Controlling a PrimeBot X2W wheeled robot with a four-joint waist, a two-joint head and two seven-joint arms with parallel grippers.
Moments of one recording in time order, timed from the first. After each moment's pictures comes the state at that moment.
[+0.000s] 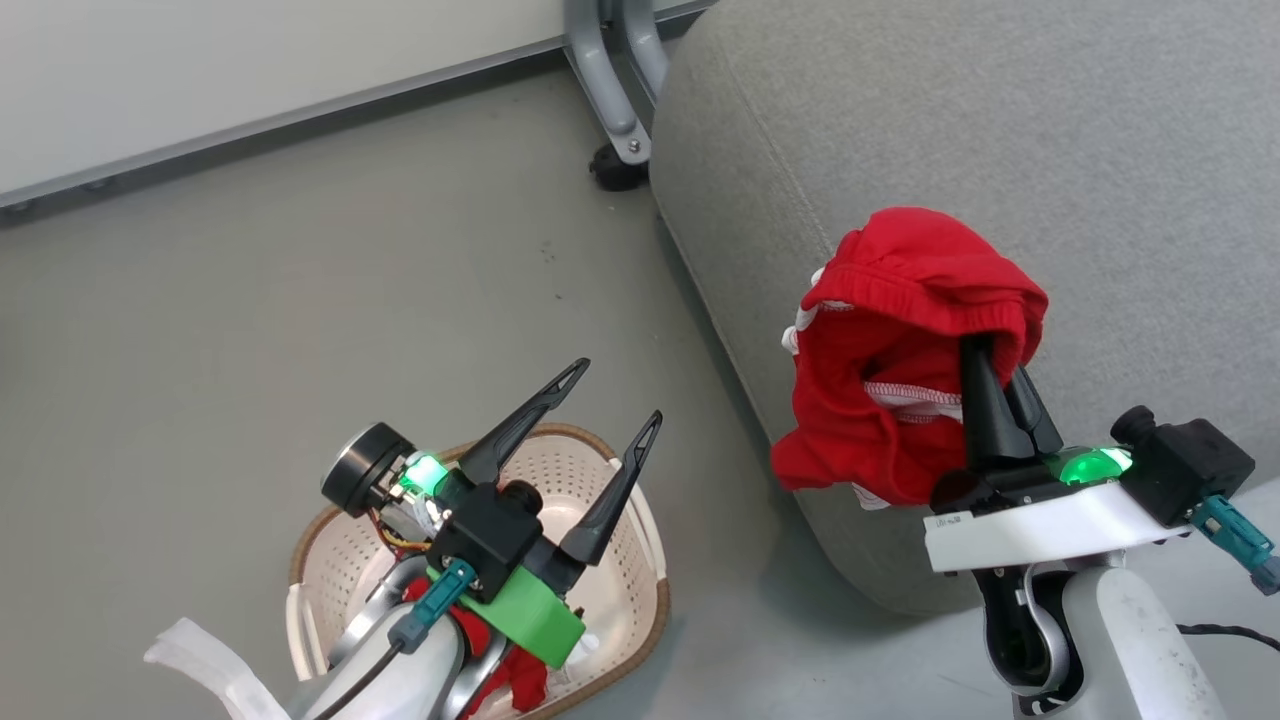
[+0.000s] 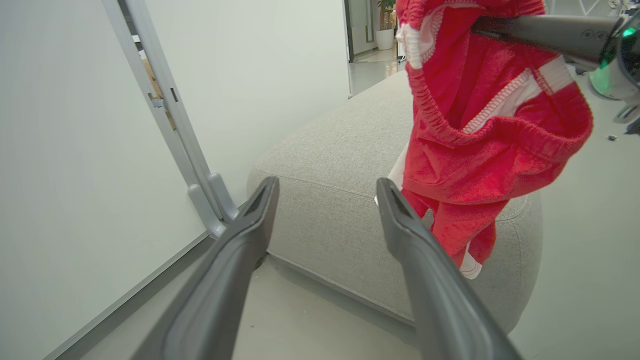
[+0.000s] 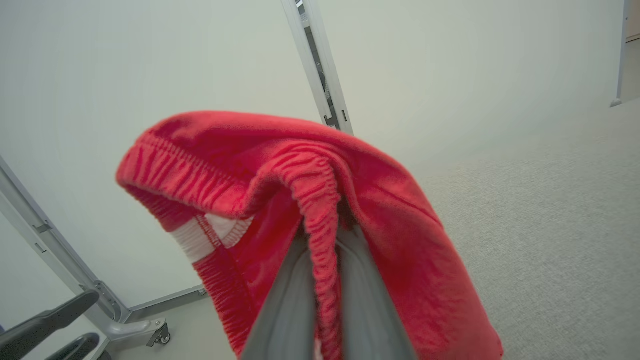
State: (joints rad) left arm -0.33 0.24 -0.61 0.14 -0.14 -0.13 -0.26; right arm -0.15 -0.05 0.13 -0.01 0.40 0.13 -0.26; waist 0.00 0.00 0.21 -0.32
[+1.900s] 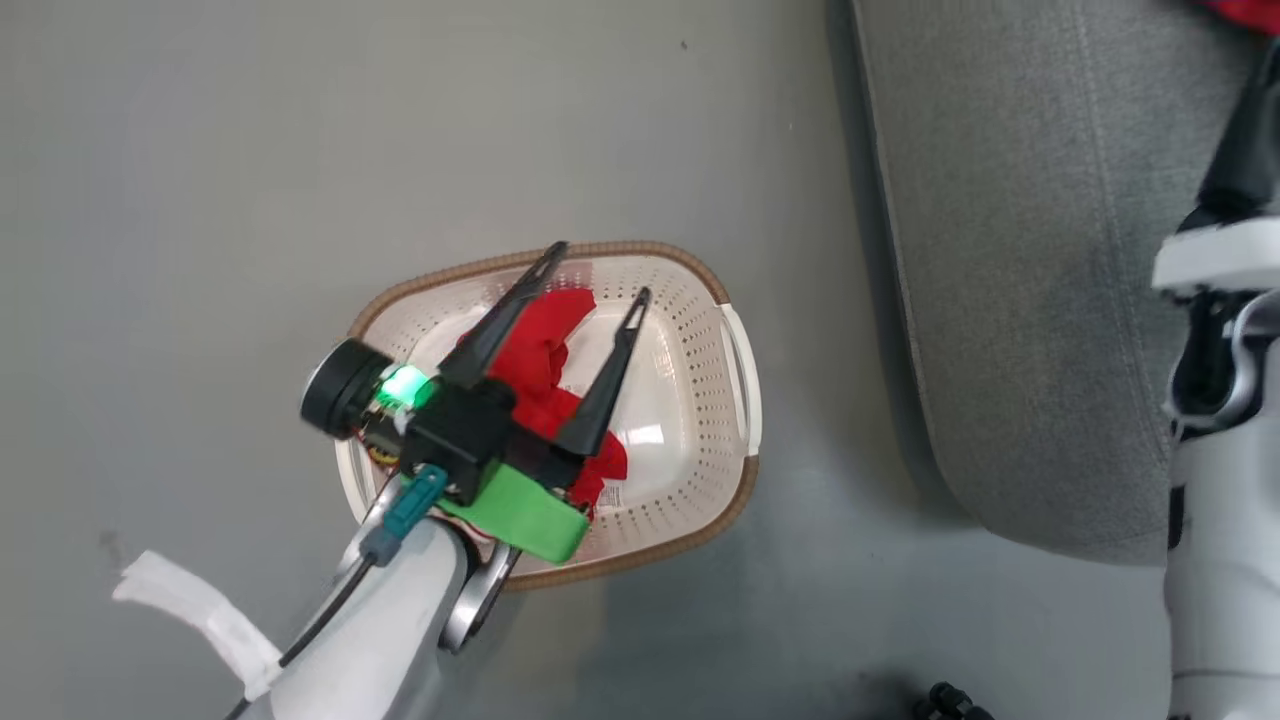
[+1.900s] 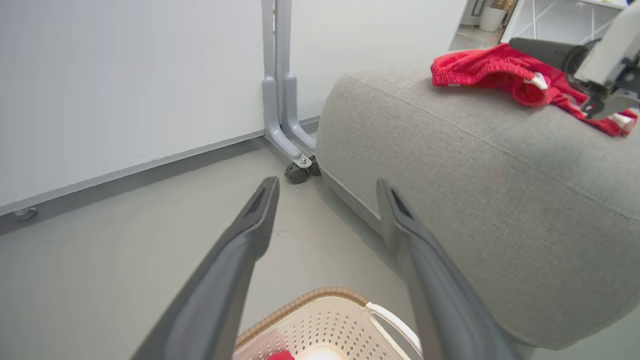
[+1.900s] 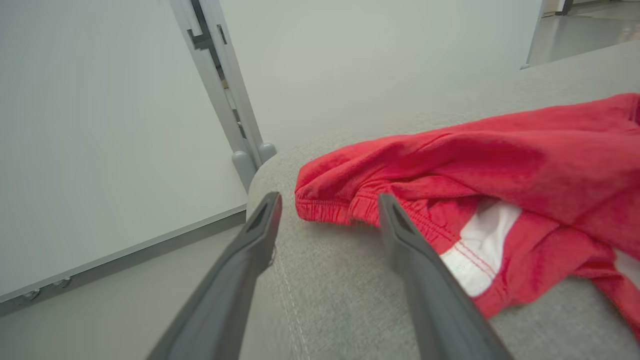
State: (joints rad) left arm -0.48 0.21 -0.63 0.15 -0.24 -0.04 -0.26; right arm -0.65 -0.10 -0.35 0.41 0.25 0.13 -0.26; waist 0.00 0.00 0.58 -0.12
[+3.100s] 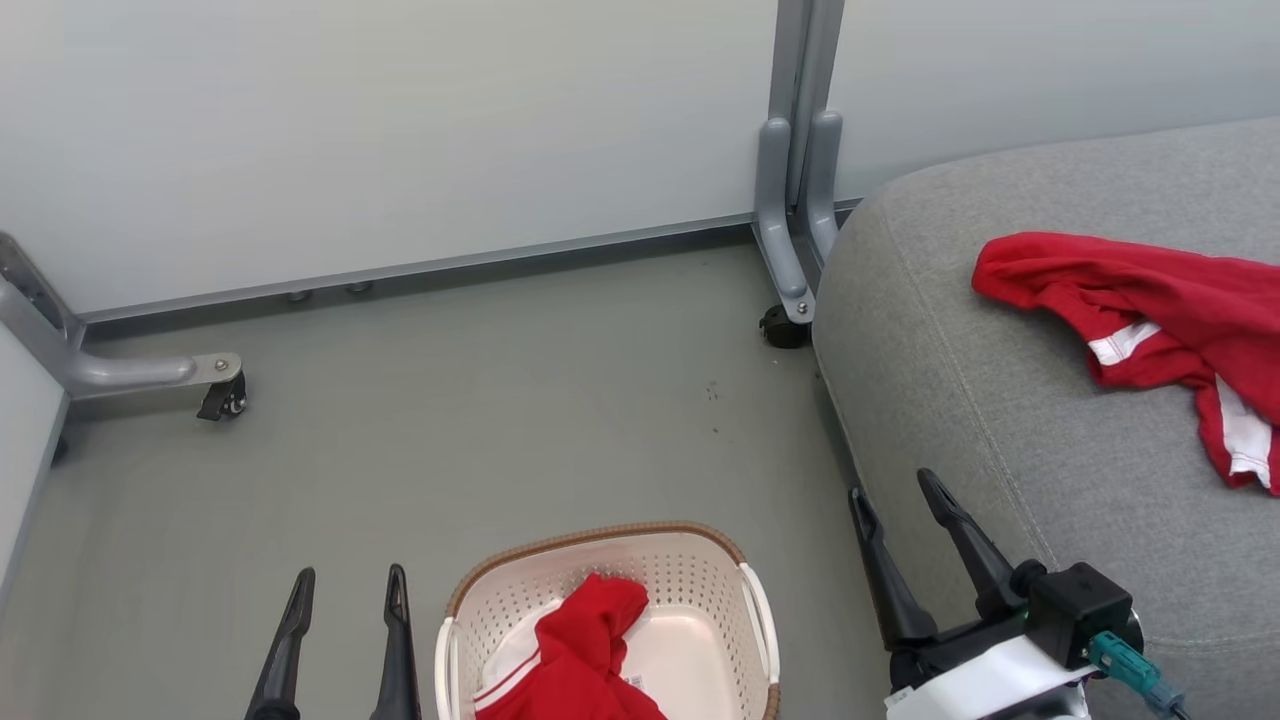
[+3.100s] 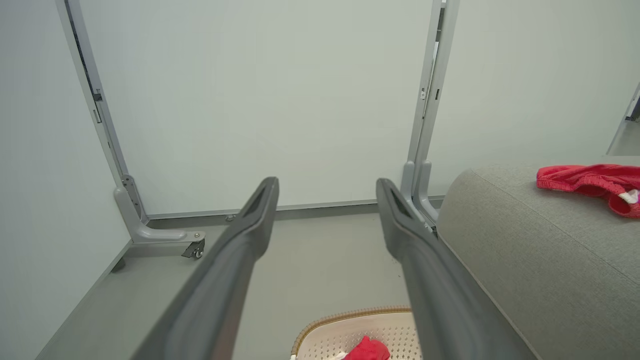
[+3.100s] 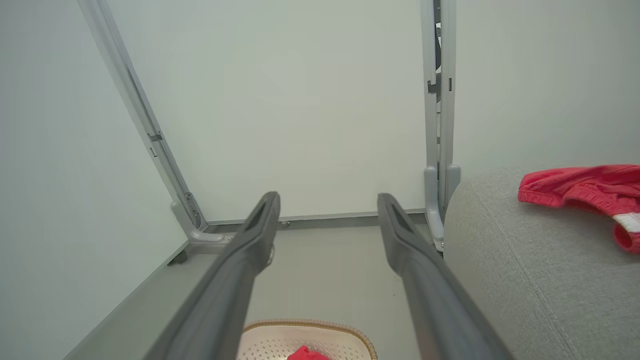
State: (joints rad) left arm 0.27 0.05 -0.10 -0.11 -0.13 -0.01 -0.26; right arm 0.06 -0.09 0.24 0.04 0.26 0.13 -0.26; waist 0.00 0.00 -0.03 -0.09
